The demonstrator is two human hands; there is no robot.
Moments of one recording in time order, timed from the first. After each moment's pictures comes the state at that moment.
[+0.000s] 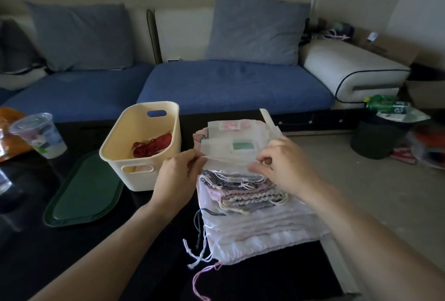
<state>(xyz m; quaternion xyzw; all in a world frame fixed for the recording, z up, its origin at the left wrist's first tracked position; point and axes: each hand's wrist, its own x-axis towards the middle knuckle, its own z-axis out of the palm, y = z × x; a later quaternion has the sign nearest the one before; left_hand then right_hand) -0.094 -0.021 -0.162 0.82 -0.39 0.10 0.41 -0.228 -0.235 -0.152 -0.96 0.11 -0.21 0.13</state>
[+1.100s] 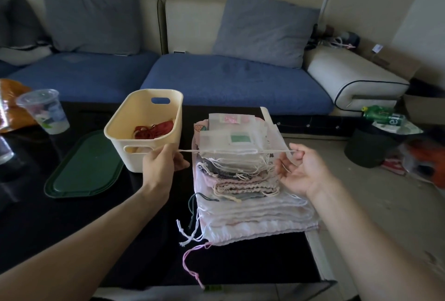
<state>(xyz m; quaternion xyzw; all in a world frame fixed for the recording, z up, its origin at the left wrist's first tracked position) -0.106 -0.011 -0.159 0.66 -0.04 -0.10 0.75 -0.249 -0.248 -0.153 -0.28 0.41 -0.17 0.85</state>
